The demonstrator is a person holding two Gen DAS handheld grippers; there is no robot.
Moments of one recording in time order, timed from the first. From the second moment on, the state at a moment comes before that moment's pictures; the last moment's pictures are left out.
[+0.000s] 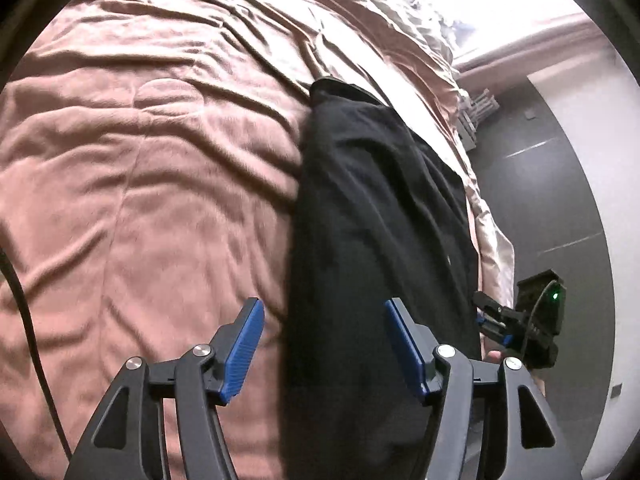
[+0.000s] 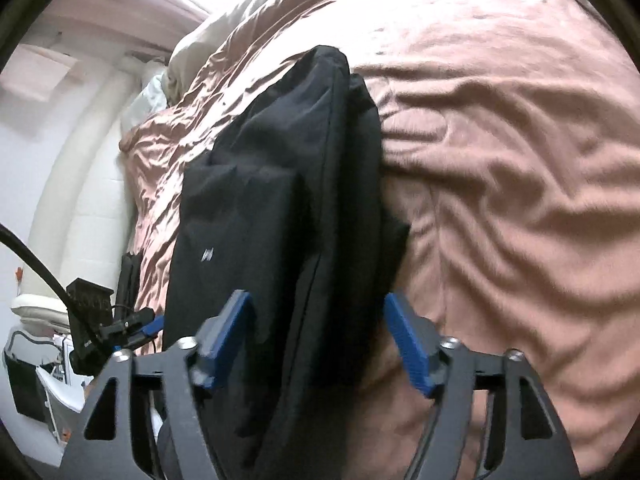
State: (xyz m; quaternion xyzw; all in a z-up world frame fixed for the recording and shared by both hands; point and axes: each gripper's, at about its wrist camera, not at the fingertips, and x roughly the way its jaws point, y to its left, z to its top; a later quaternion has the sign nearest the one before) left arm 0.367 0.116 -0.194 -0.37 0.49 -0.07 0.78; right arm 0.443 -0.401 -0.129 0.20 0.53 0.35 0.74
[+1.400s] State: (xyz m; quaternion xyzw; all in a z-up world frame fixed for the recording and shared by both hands) left arm 0.407 0.103 -0.174 -0.37 0.45 -0.13 0.80; right arm 0.480 -0.335 -0.128 0.20 0.48 0.47 0.71
